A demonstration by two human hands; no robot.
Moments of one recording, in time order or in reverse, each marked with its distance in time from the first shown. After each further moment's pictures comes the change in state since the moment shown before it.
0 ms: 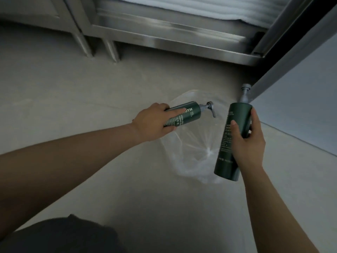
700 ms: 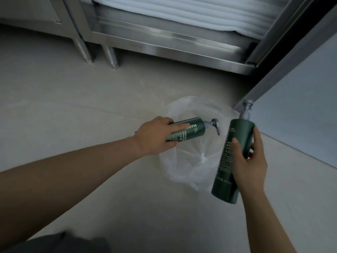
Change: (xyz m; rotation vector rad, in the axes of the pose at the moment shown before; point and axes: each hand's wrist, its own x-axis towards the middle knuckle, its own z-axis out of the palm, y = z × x) left_hand -0.009 0.026 0.015 -0.040 -0.014 0.028; right_hand -0.032 0.005 -0.022 0.081 0.000 0.031
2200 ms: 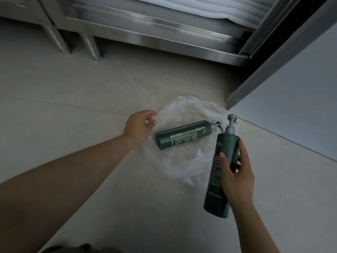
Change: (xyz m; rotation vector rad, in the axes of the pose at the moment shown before) left_hand 0.025 -0.044 0.034 -0.542 0.271 -0.471; right_hand -0.025 0.031 0.010 -0.099 -0.018 0.099
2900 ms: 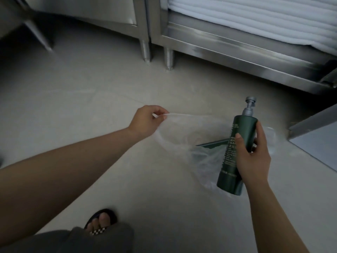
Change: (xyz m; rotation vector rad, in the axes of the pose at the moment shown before) left_hand -0.059 -0.034 -0.136 -0.012 0.195 -0.089; right_hand 0.006 -0.080 0.083 0.106 -0.203 -0.237
